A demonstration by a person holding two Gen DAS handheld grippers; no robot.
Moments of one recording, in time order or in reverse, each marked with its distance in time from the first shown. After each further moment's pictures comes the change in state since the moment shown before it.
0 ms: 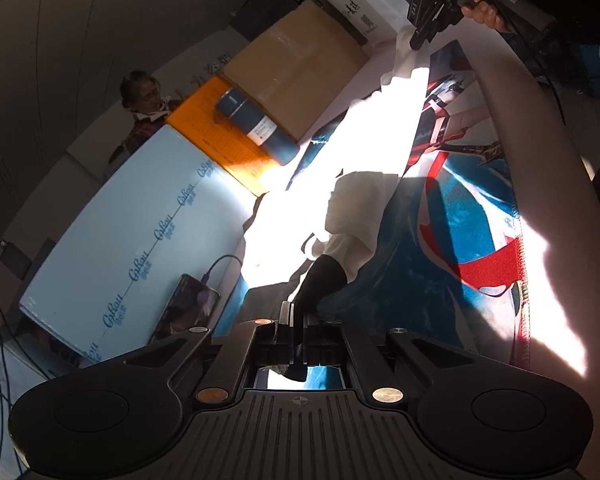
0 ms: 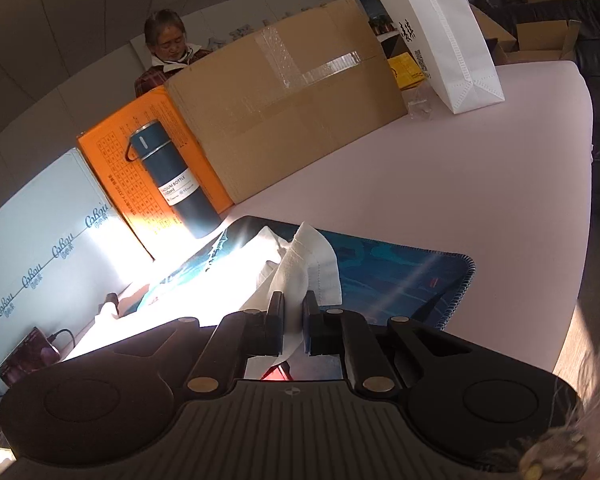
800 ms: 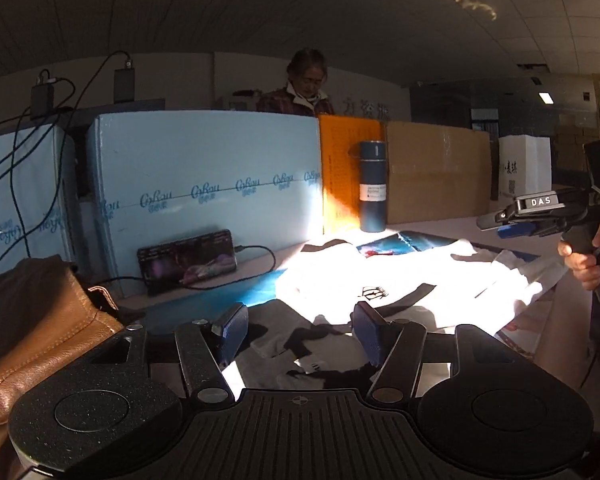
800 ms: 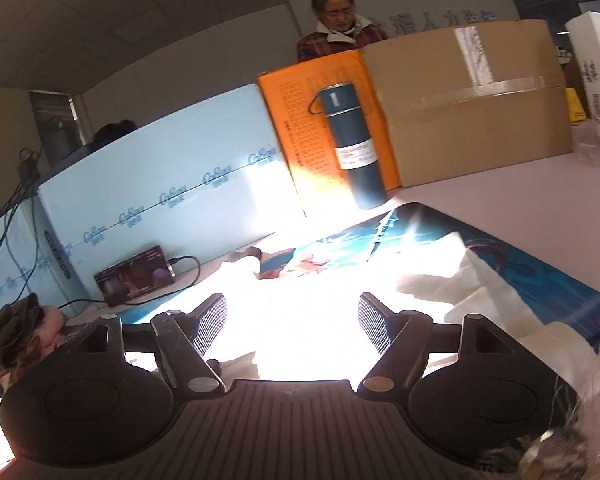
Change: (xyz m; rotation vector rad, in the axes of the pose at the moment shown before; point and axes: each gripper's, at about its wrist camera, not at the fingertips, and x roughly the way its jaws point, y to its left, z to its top) left arm -0.009 0.046 -0.031 -0.848 -0.152 0.038; right arm 0.006 0.105 -0.022 -0.376 0.138 0.465
